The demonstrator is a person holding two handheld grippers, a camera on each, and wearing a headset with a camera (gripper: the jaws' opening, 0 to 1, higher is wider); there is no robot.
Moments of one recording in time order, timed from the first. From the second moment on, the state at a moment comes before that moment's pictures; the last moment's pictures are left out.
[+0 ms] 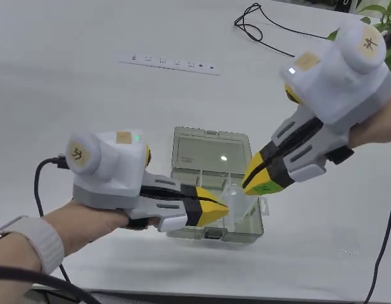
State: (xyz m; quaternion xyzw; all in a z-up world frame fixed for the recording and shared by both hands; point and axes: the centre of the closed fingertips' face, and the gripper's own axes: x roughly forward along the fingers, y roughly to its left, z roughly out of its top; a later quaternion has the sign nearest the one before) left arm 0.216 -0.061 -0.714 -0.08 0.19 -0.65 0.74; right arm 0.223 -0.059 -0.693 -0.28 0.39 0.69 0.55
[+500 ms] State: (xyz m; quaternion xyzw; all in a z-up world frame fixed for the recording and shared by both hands) left arm 0.216 -0.060 -0.717 -0.06 0.20 -0.65 0.73; right arm 0.220 -0.057 -0.695 -0.34 0.37 0.69 0.52
